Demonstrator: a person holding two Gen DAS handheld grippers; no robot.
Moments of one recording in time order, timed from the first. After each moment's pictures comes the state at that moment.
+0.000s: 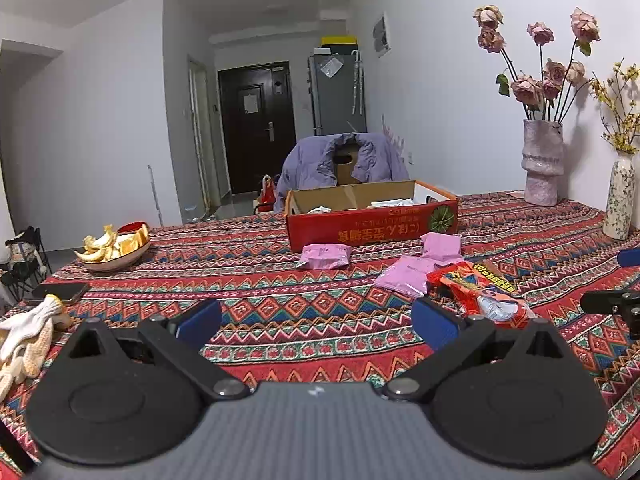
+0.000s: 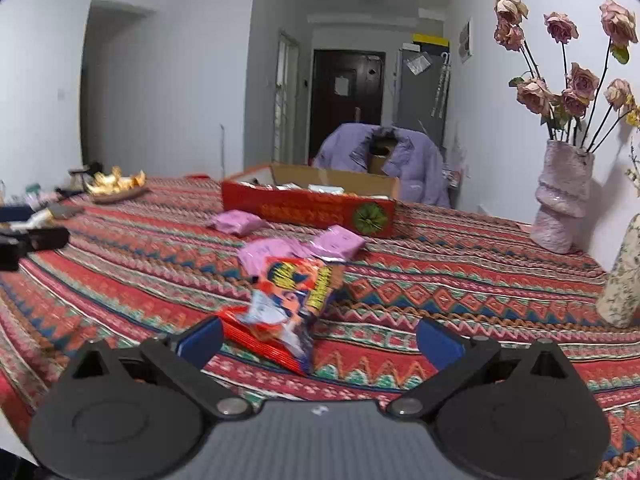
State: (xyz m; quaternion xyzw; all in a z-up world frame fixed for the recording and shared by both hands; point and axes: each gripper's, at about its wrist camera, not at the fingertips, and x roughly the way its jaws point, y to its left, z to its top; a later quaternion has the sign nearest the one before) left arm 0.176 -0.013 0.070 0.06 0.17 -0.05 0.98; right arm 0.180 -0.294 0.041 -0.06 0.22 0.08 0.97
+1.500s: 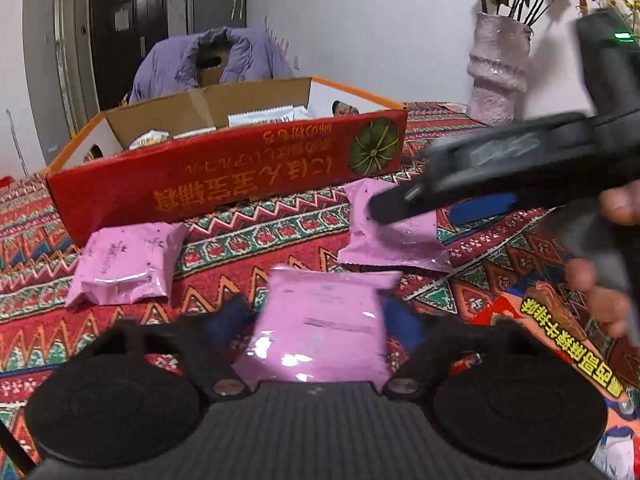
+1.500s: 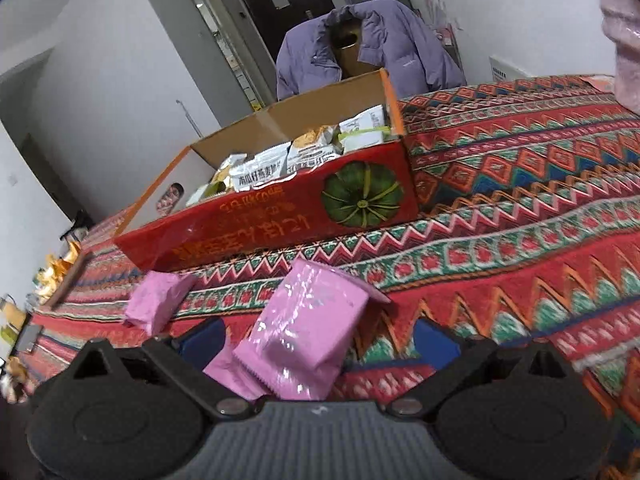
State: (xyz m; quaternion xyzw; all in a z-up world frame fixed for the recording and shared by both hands) left arm 0.450 -0.111 -0.011 0.08 0.31 -0.23 0.92; right arm 0.498 -0.309 -0.005 0.14 0.38 0.10 0.91
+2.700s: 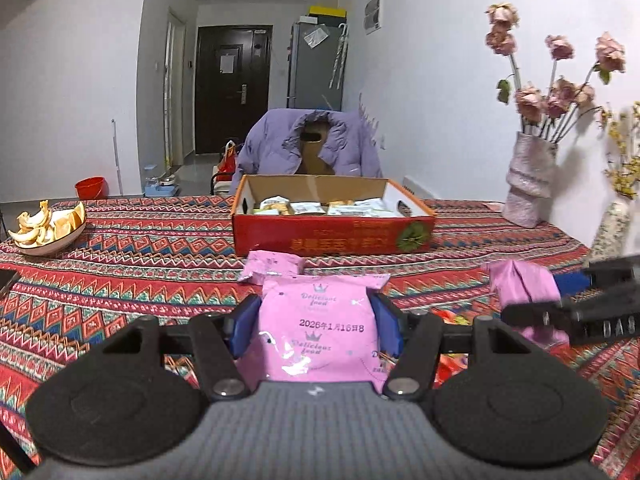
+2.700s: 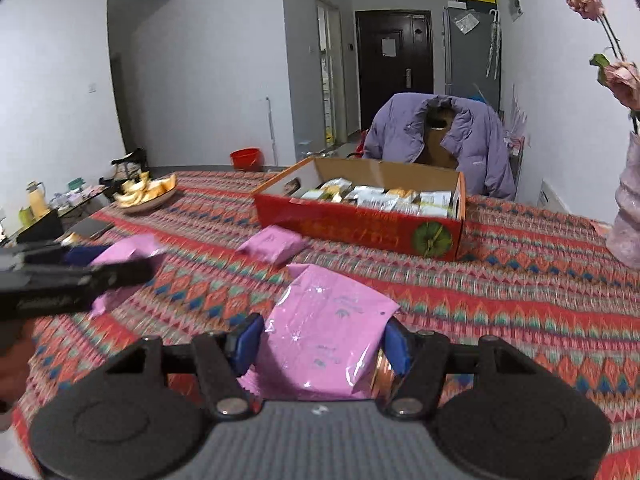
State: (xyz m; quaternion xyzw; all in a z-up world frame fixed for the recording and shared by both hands) left arm 0.264 -0.040 0.096 0.00 0.23 -0.10 0.97; right arm 0.286 -0.284 0.086 -0.02 0.29 0.19 0.94
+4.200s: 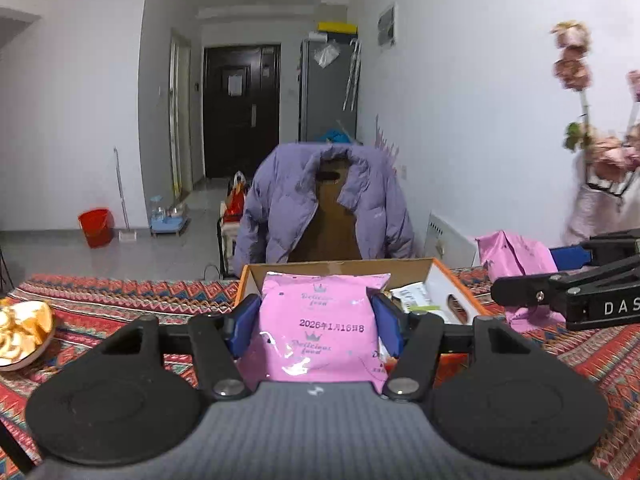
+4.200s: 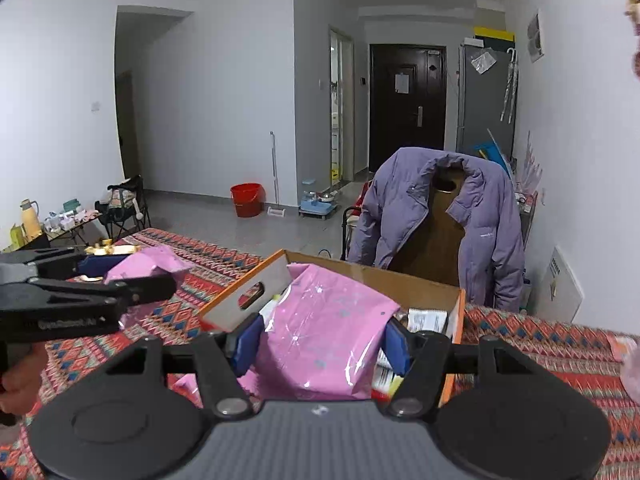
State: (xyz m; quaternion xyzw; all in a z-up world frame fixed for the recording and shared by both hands) left arm 0.490 -0.057 0.151 0.01 0.21 -0.08 0.97; right arm 0.514 -0.275 0.167 -0.04 0.24 0.20 0.95
